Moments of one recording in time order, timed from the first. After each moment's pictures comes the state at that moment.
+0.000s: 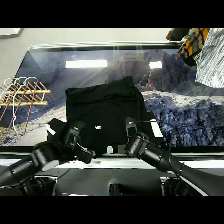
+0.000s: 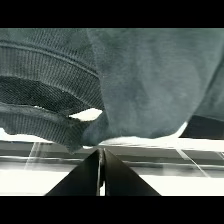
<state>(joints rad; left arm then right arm) -0.92 -0.86 0.59 1.54 -0.92 -2.06 0.96 -1.15 0.81 -1.76 1.18 2.48</state>
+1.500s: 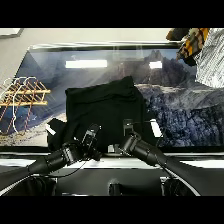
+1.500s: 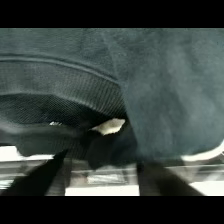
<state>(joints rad) -1.00 -1.18 0.65 1.71 -0.81 -2.23 0.96 -1.29 0.83 -1.72 1.12 2.58</state>
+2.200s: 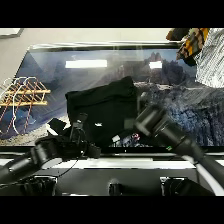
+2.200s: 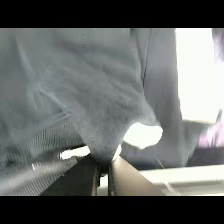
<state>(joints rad) -0.96 -0.91 0.79 1.49 -0.95 -2.23 0.74 -1.13 1.18 -1.86 1.38 2.35</state>
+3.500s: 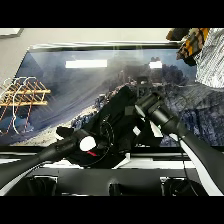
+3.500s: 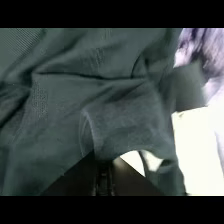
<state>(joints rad) -0.97 -1.34 0.99 0.91 -0.70 -2.20 0.60 -1.32 1.19 -1.87 1.15 2.29</state>
